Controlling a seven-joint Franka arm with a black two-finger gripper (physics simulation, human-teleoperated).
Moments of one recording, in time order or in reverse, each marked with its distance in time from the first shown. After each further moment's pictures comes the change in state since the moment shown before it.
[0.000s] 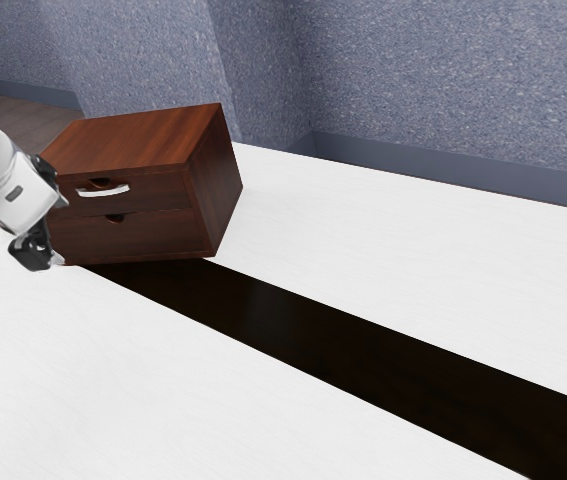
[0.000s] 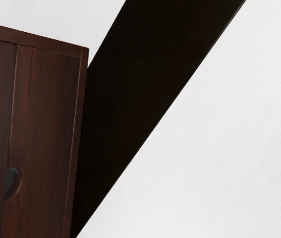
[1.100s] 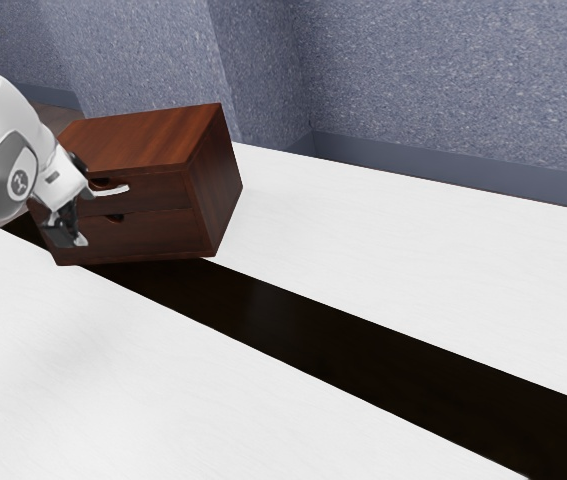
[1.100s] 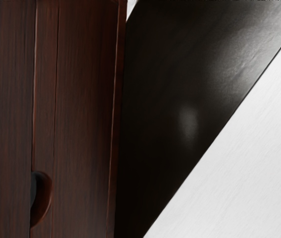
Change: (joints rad) arm 0.071 0.427 0.009 0.353 -0.019 0.015 0.147
